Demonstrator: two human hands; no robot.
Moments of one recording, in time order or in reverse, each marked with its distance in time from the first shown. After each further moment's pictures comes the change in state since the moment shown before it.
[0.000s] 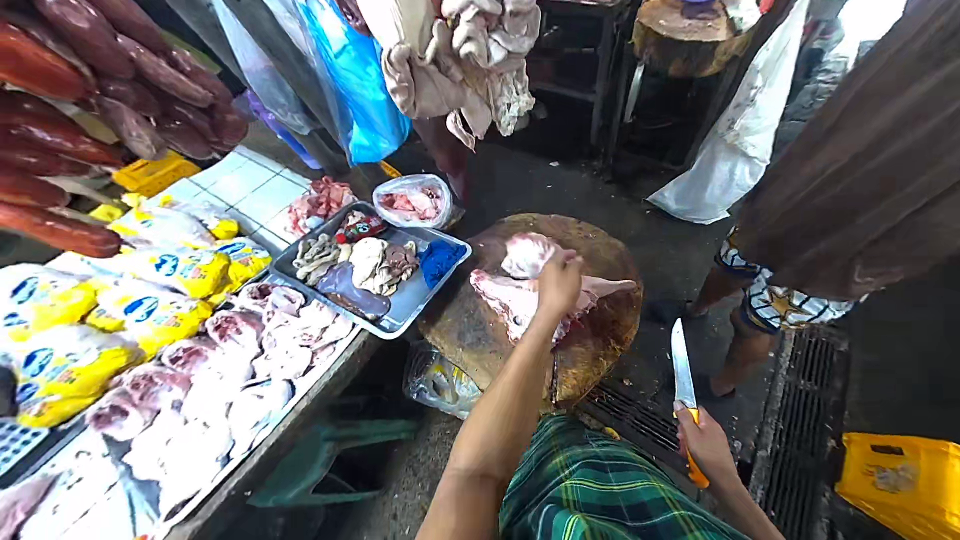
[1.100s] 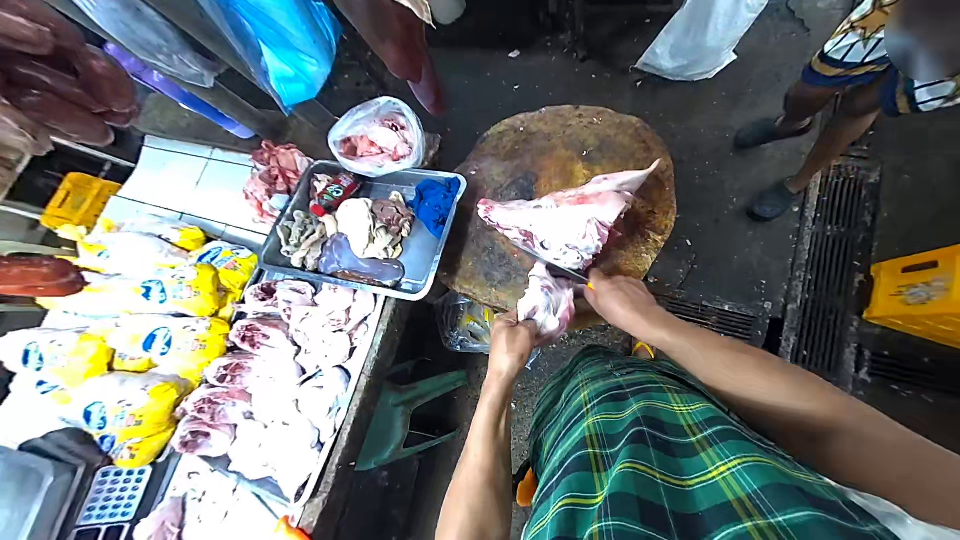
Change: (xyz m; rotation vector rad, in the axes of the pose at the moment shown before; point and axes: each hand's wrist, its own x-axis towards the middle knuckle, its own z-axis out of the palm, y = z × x) left_hand -0.175 -0.133 -0.157 -0.058 -0.233 -0.418; right_hand -0.069 -0.189 0.183 -0.767 -0.137 -0.444
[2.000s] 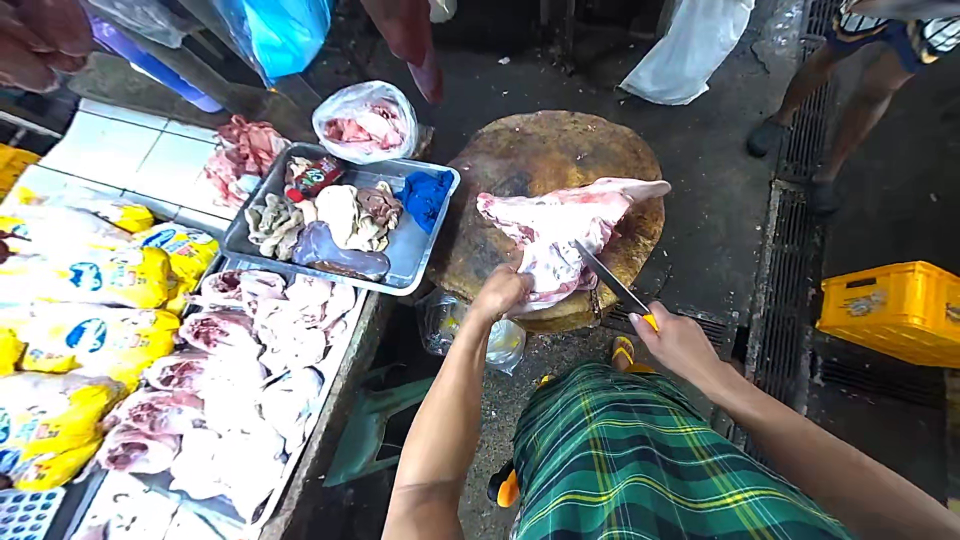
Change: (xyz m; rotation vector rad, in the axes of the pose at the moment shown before) left_hand 0.072 0.044 -0.026 0.168 -0.294 0.092; right_hand -0.097 0.059 0.001 0.112 0.104 0.056
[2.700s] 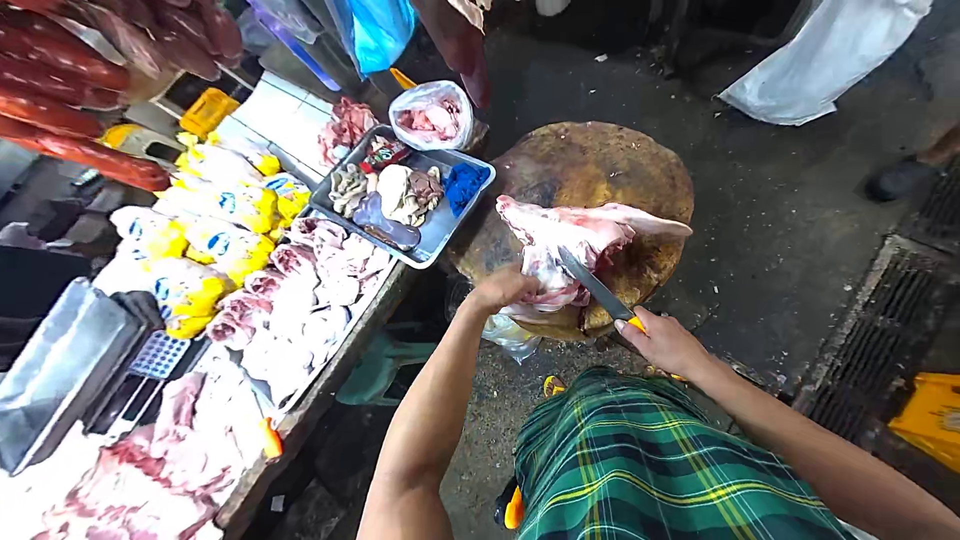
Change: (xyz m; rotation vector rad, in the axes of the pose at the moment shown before) left_hand 0.002 0.051 0.048 0.093 0.119 -0.178; right_hand 0.085 0.057 -0.059 0.175 -0.477 -0.194
